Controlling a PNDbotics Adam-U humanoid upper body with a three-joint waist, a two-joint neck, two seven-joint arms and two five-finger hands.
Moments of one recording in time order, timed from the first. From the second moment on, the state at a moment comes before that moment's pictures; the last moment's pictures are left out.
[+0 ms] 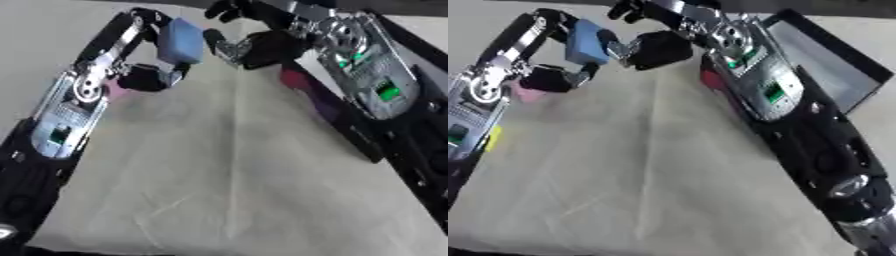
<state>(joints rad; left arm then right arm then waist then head) -0.64 0.43 -0.22 -1.66 -0.49 0.21 -0.20 -1.03 -0.21 0.44 -1.51 0.18 0.09 0.42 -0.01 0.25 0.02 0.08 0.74</state>
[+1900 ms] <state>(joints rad) -0.66 0.38 -0.24 -1.67 -0.48 0.23 -0.22 -0.99 -0.28 0.46 -1.57 0.33 0.02 0.44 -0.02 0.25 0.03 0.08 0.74</state>
